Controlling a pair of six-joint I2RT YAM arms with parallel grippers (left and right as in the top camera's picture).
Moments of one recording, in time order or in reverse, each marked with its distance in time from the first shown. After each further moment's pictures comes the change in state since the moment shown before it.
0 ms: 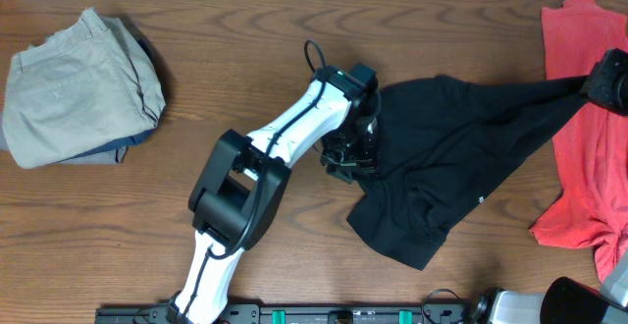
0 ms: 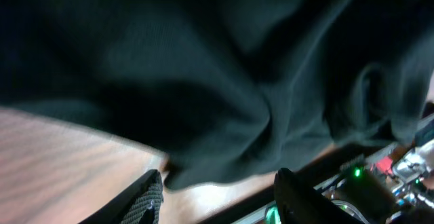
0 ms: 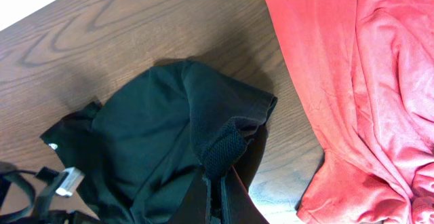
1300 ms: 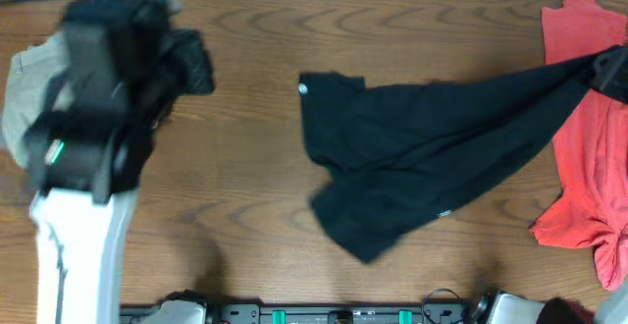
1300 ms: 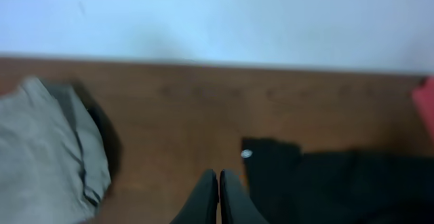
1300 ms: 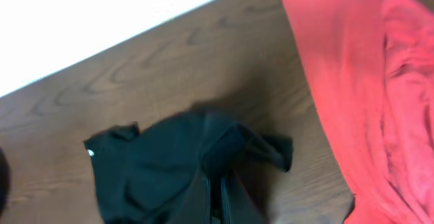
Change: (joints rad) left arm 0.476 -0.843 0.074 0.145 -0.542 0.219; right arm -0.009 -0.072 0.002 0.109 -0.132 0.012
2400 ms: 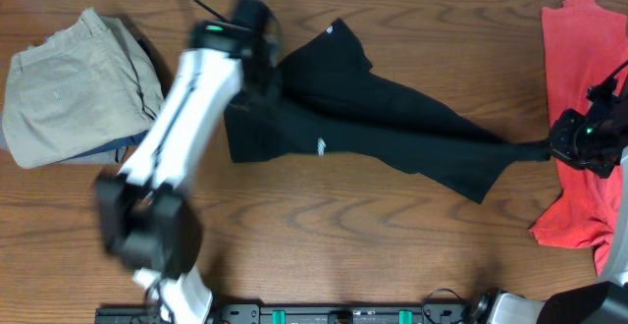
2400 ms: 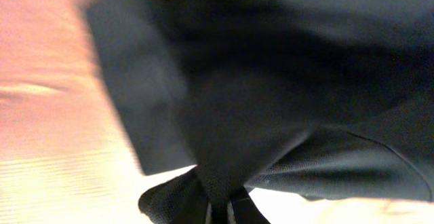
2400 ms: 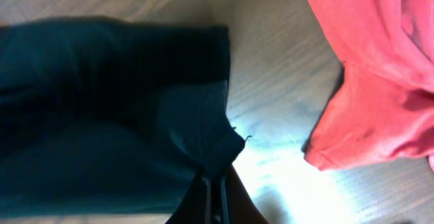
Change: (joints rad) left arm -0.060 0.444 -0.051 -0.137 0.092 0.035; right arm -0.029 -0.002 -0.503 0.028 0.156 0.036
